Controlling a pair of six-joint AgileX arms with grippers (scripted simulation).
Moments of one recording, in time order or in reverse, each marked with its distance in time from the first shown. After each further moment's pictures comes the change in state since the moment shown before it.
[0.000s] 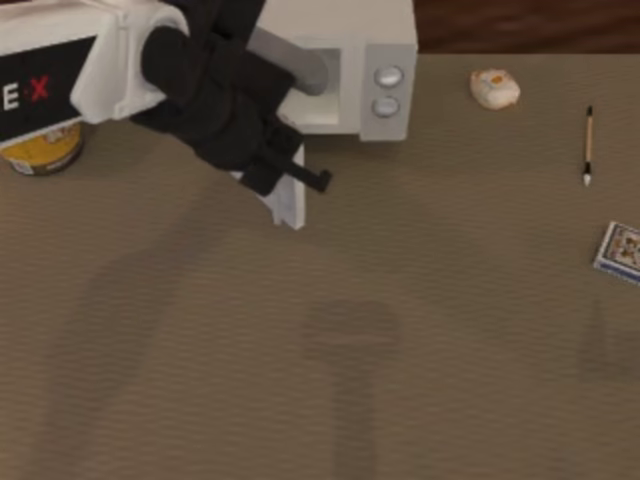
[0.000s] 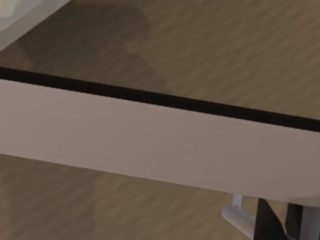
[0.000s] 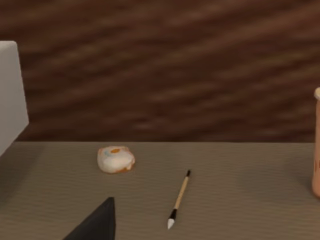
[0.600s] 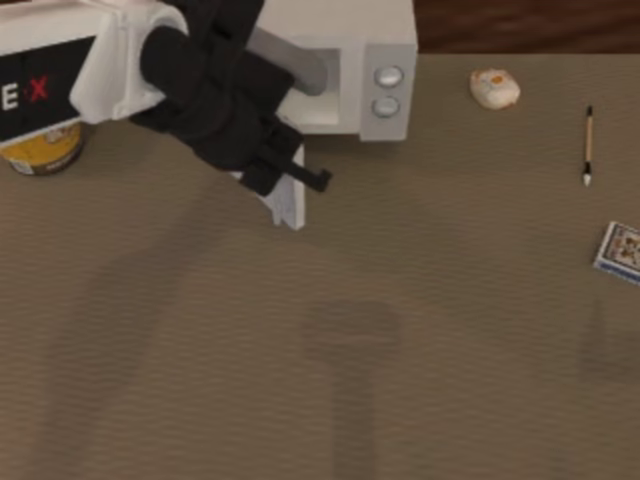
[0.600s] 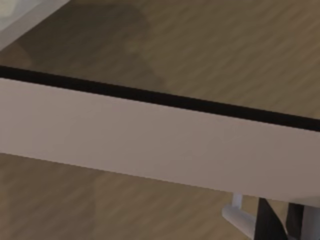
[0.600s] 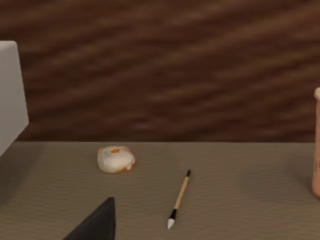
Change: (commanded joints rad) left arm -0.004 0.003 -0.004 0.000 0.006 -0.003; right arm 0.000 0.000 0.000 0.000 0.000 0.000
